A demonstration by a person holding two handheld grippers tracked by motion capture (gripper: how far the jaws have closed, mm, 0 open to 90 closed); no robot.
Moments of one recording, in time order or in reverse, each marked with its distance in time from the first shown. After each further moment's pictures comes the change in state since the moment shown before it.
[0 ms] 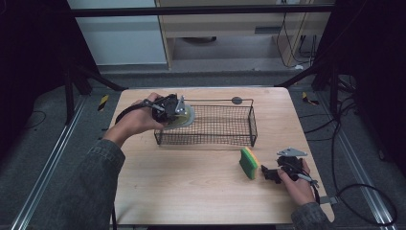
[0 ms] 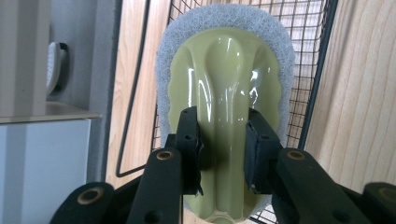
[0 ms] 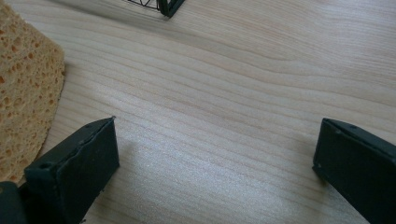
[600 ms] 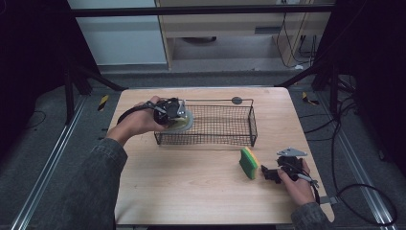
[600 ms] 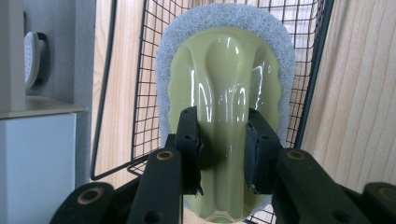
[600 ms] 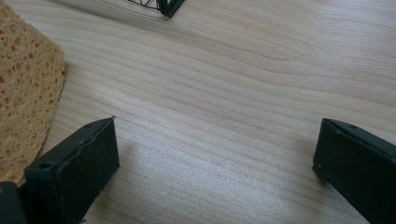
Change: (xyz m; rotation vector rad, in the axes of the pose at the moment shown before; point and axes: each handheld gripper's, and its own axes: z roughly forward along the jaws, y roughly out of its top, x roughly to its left) left arm -0.003 -0.003 0.018 0.049 -0.052 0.013; right arm 0.000 0.000 0.000 0.000 0.000 0.000
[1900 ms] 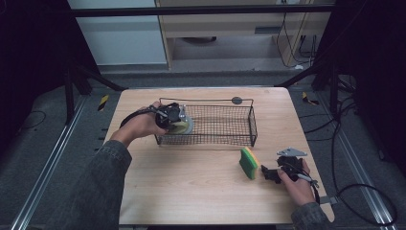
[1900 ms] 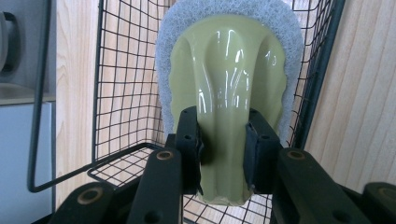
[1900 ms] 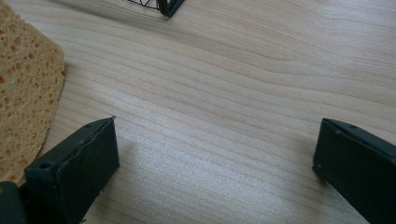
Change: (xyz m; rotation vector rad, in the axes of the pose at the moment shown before) left arm -0.005 -0.008 0.031 0.030 -0.066 -0.046; right arm 0.000 0.000 0.000 0.001 0.000 -0.001
